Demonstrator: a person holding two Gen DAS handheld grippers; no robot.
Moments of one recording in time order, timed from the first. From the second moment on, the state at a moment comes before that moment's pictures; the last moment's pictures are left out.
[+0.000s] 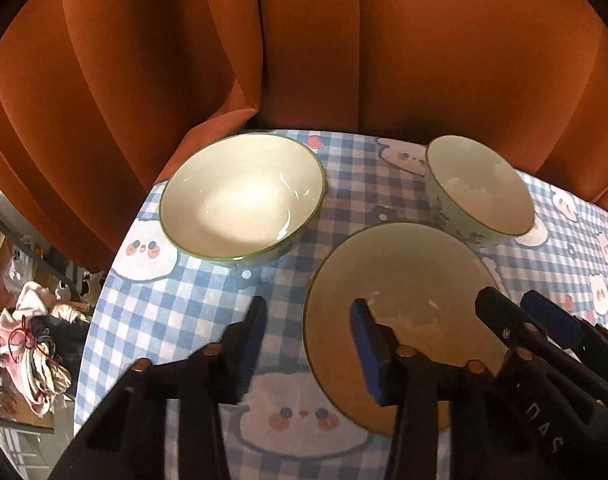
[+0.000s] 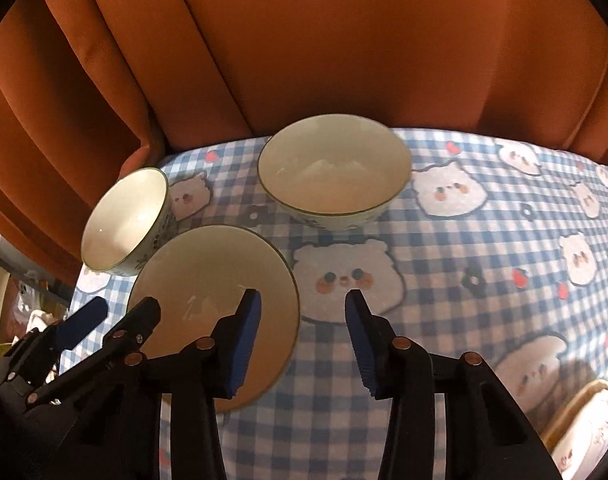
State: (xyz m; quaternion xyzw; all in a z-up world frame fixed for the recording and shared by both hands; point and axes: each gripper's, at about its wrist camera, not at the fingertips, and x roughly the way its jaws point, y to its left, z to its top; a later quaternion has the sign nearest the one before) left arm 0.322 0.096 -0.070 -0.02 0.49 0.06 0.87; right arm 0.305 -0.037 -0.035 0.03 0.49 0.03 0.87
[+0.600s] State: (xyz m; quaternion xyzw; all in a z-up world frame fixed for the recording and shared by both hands) left arm 0.333 0.099 -0.081 -0.04 0.49 0.03 0.87; right arm 0.333 -0.025 -0.057 0.04 0.51 0.06 0.86
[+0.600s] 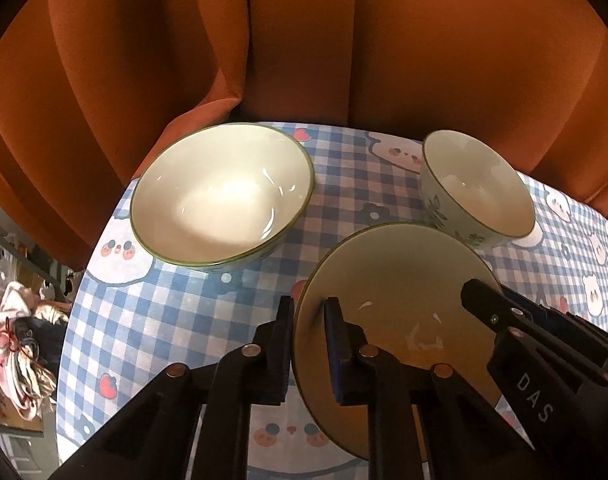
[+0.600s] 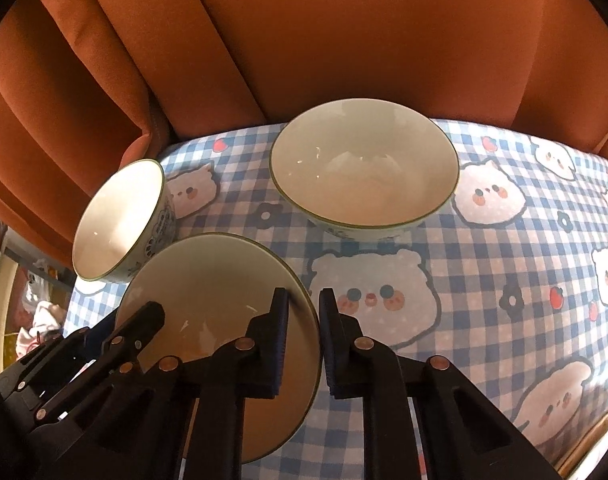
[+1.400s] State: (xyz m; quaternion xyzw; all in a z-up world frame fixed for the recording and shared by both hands) left arm 0.248 0.059 -0.050 -0.02 0.49 -0.04 0.87; right arm 0.242 -0.058 -0.024 0.05 0.51 0.00 0.86
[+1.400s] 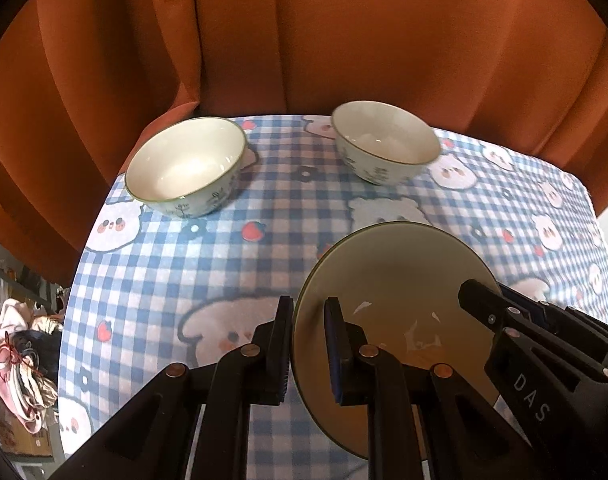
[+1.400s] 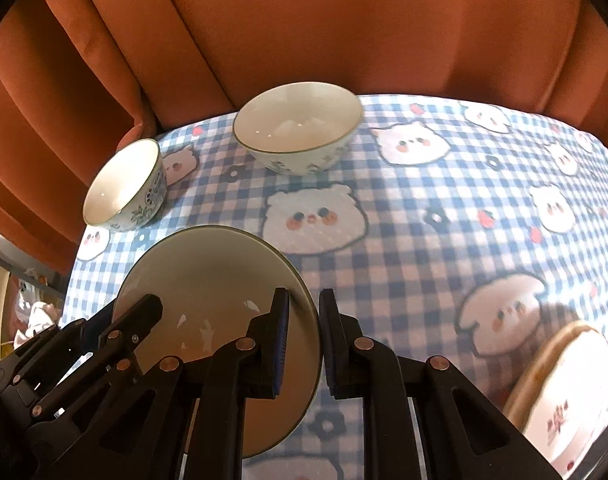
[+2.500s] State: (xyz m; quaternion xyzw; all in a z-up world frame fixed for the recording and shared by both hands) left arm 0.150 -0.023 -0.075 -0.01 0.55 -0.05 0.83; right arm 0.119 -0.135 -0.039 0.04 0.55 -0.01 0.83
